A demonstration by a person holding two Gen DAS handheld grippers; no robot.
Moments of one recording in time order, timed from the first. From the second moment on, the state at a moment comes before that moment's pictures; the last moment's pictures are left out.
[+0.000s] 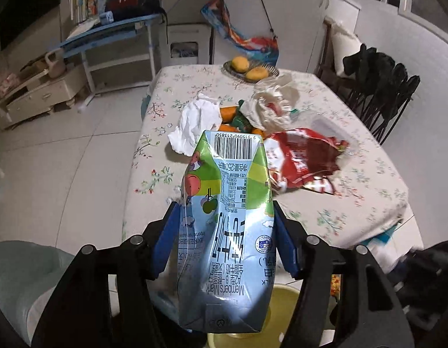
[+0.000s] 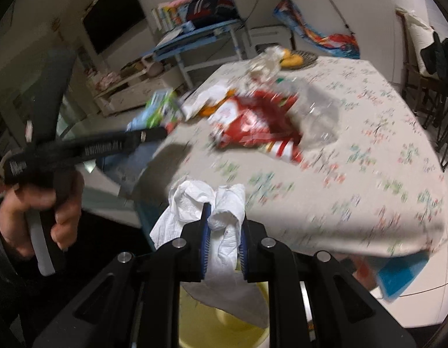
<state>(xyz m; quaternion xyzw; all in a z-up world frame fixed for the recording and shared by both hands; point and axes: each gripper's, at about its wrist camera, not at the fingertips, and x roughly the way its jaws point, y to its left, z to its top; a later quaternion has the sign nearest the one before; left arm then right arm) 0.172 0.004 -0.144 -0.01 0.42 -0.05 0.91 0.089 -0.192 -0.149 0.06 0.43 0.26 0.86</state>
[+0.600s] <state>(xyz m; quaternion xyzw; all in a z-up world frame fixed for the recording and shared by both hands) 0.093 -0.005 -0.123 -0.03 0.40 -0.06 0.91 0.050 -0.160 -0.211 0.04 0.55 0.30 0.78</state>
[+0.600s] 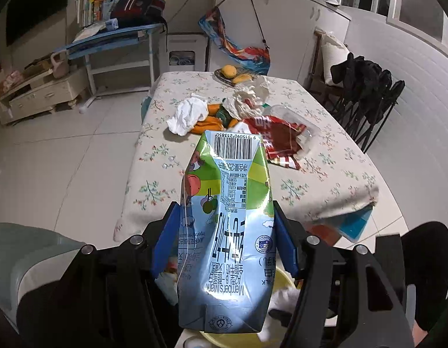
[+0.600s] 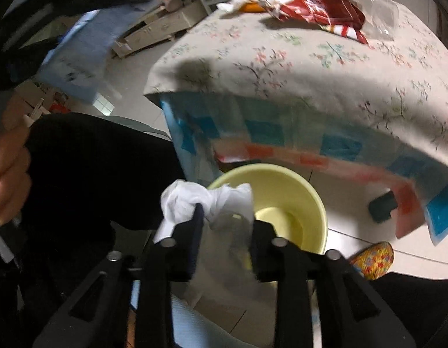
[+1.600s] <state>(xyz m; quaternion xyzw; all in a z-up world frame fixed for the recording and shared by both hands) 0.051 -0.092 -0.226 0.09 0.56 -0.17 0.80 0.051 -0.253 -0.160 0.16 0.43 0.13 0.88</state>
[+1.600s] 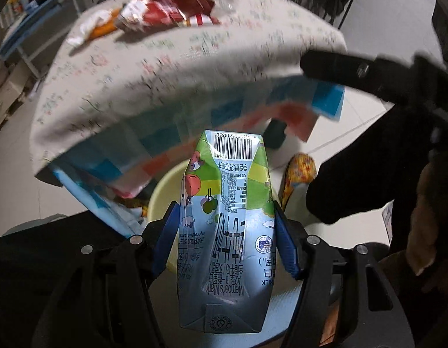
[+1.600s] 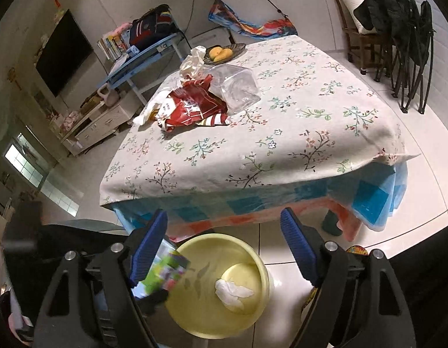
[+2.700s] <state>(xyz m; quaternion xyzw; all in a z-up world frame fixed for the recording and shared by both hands) 0.047 -0.059 -0.162 0.09 0.40 -0.03 0.91 0.042 -0.244 -0.146 0.13 0.39 0.13 0.90</state>
